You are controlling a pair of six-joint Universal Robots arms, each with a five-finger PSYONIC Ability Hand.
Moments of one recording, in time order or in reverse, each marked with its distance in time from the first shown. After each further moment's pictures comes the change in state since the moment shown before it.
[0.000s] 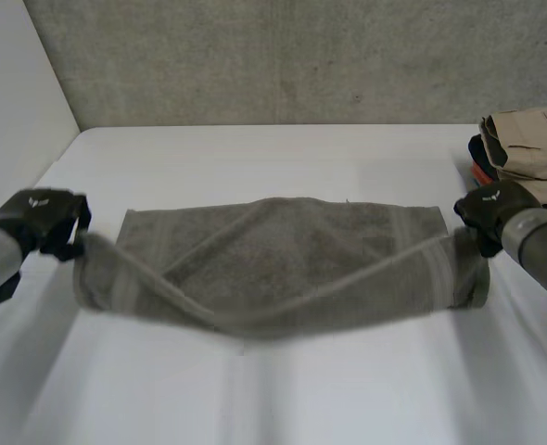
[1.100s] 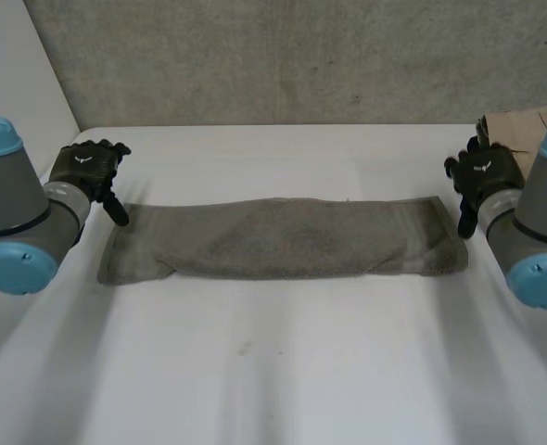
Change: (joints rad) left arm -0.226 -0.351 0.428 0.095 -0.293 -0.150; right arm 0.065 0.094 -0.078 -0.218 0.107 0.107; left_hand -0.976 -0.991 -0.980 -0.997 -0.926; right_hand -0.871 -0.914 -0.925 -0.933 -0.905
